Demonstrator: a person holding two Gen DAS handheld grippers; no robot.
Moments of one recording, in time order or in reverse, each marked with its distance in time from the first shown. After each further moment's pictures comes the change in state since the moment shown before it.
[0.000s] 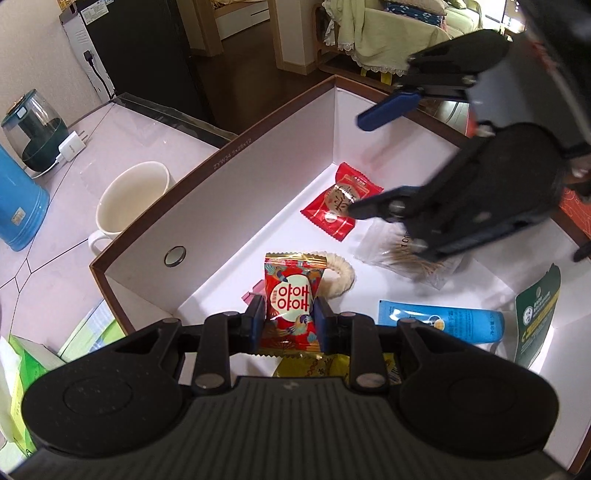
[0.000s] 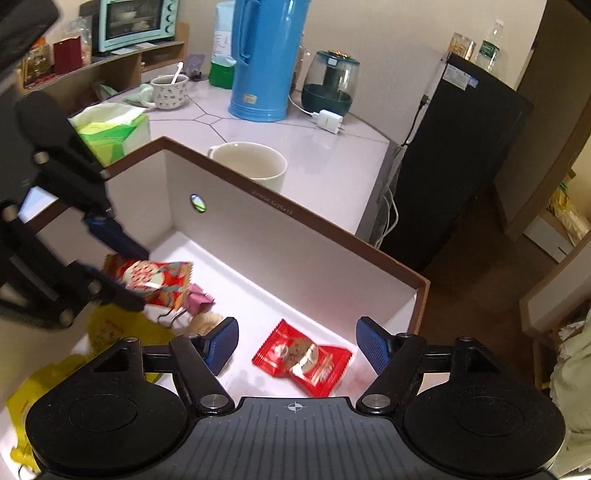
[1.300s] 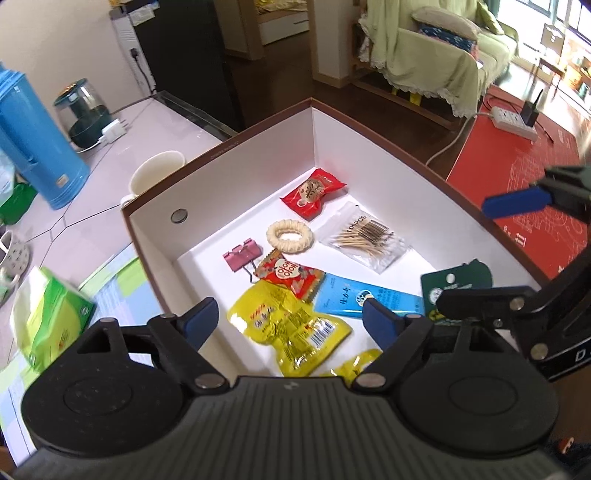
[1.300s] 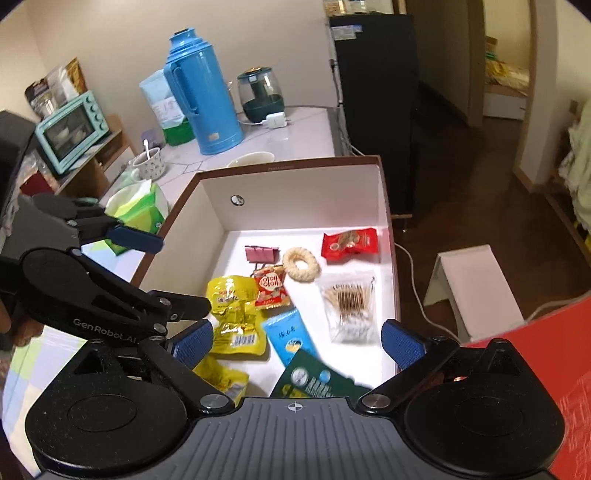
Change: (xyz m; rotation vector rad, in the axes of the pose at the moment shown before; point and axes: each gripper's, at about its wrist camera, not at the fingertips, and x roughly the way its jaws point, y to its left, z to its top) left arm -0.082 -0.067 -0.030 -0.142 -0.035 0.096; right arm -0.142 0.054 -0.065 0.561 -0.036 0.041
